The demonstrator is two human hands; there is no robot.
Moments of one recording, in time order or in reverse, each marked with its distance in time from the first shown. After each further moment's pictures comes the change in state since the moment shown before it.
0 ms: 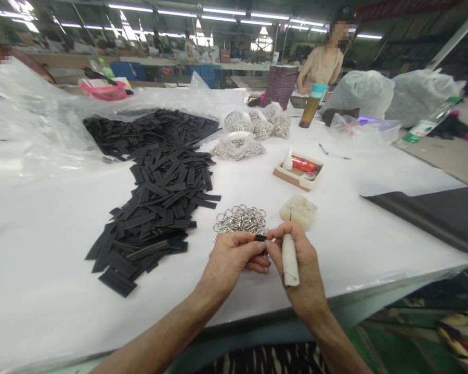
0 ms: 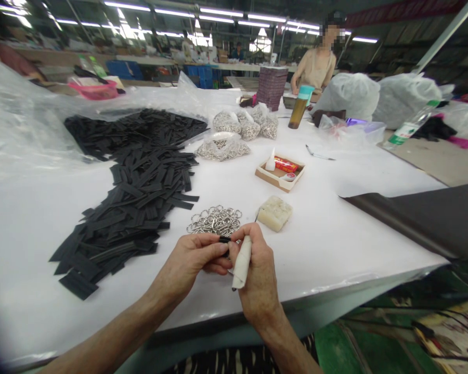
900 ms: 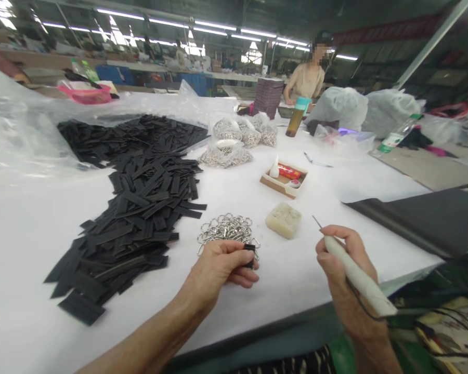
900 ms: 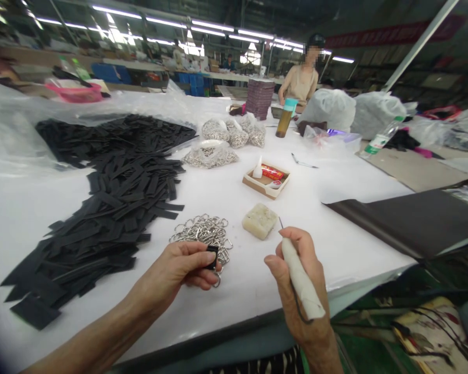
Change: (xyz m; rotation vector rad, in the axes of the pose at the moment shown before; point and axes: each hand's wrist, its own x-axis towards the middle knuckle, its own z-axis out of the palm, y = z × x) left_hand 0.007 0.008 0.001 0.017 -0.070 -0.091; right_hand -0.001 0.004 -0.082 -0.182 0.154 -0.076
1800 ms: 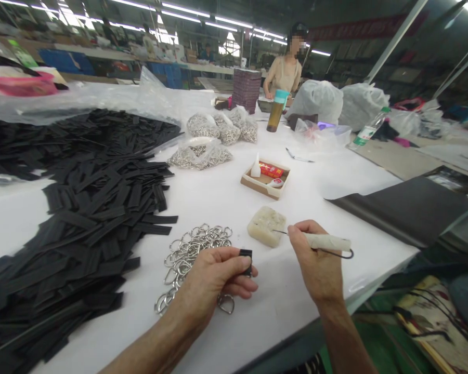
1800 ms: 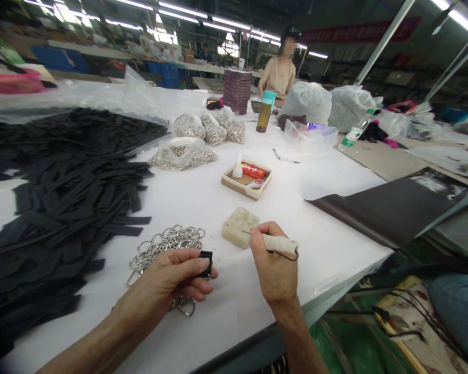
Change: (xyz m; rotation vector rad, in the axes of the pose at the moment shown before) left_hand 0.037 0.003 0.018 -0.039 -0.099 -0.050; right_hand 0.050 0.028 0.026 -0.124 0.233 0.029
